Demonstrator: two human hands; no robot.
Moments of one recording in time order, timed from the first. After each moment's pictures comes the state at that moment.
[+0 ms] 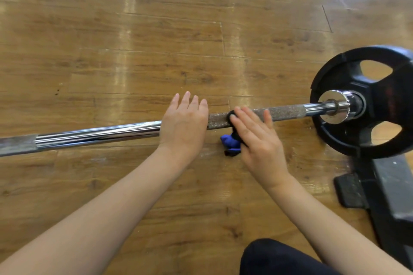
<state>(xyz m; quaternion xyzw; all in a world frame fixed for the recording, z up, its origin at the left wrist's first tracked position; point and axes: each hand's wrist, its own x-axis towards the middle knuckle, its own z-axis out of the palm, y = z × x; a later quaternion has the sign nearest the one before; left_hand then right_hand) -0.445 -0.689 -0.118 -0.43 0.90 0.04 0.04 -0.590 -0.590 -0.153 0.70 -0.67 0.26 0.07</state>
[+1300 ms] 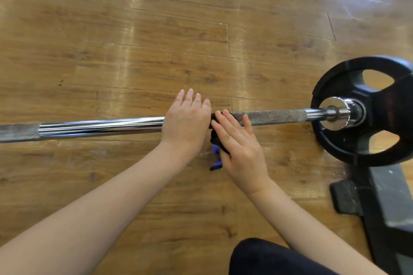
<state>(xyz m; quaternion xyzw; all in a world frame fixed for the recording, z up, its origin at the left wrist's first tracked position) -0.447 -0.688 -0.116 -0.43 0.90 0.05 0.03 -0.556 -0.597 -0.155 0.72 -0.63 0.28 0.03</state>
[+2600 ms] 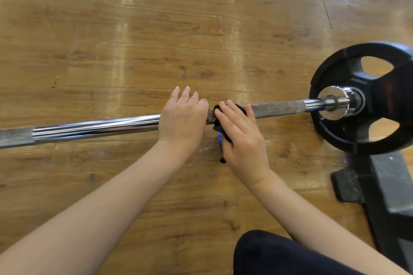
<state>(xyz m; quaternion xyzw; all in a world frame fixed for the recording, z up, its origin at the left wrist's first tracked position) -0.450 -0.688 -0.122 -0.43 0.90 0.07 -0.03 -0.562 -0.602 -0.150 0.68 -0.67 0.31 0.03</state>
